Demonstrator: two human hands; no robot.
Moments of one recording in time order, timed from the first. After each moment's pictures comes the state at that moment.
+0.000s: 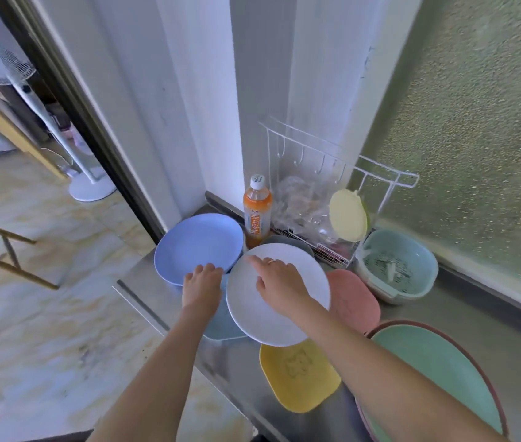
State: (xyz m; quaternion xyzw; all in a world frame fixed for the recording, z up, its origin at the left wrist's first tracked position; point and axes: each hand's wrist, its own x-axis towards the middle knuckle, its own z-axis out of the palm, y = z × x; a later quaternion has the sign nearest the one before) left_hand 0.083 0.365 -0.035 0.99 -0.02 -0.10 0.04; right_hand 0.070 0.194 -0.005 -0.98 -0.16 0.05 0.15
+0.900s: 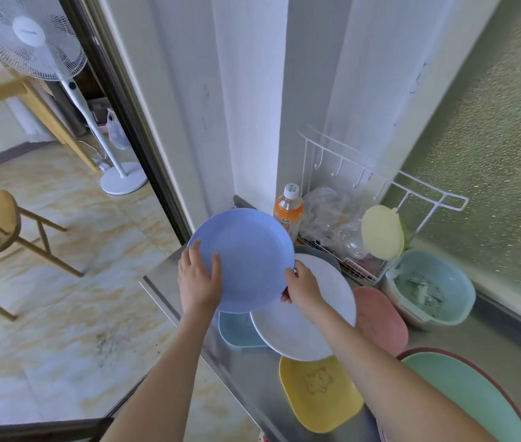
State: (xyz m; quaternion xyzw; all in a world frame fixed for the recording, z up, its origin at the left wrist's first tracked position) left_hand 0.075 0.397 -0.007 0.89 0.19 0.14 0.39; right_hand 0.091 0.210 -0.010 -0.78 0.15 0.18 0.58
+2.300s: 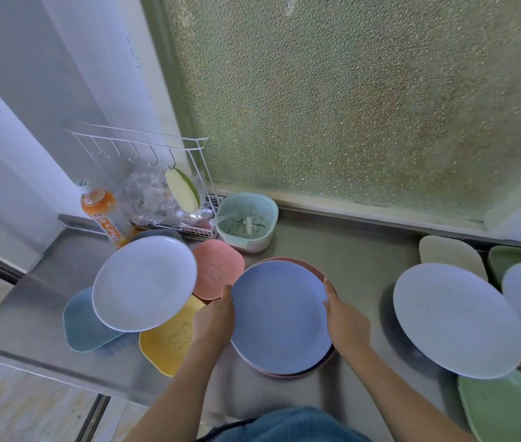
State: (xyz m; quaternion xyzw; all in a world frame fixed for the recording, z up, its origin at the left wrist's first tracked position) left_hand -0.068 0.130 -0.041 0.96 -0.18 -0.19 0.07; right_hand -0.187 -0.082 -0.060 -0.87 0.39 0.07 0.28
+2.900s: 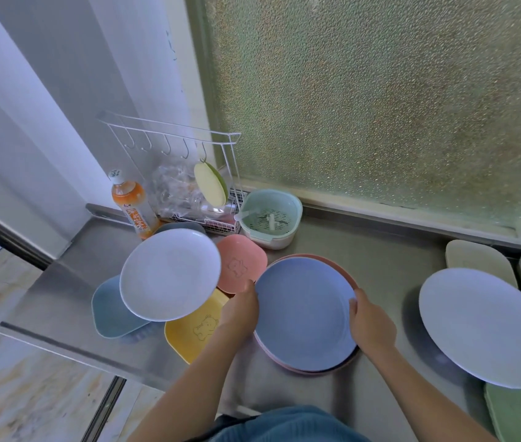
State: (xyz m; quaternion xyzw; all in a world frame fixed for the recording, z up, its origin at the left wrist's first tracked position) left_hand -0.057 0.130 -0.042 0.94 -0.16 -0.26 0.14; right_hand -0.185 -0.076 -0.055 -0.90 0.39 0.06 0.18
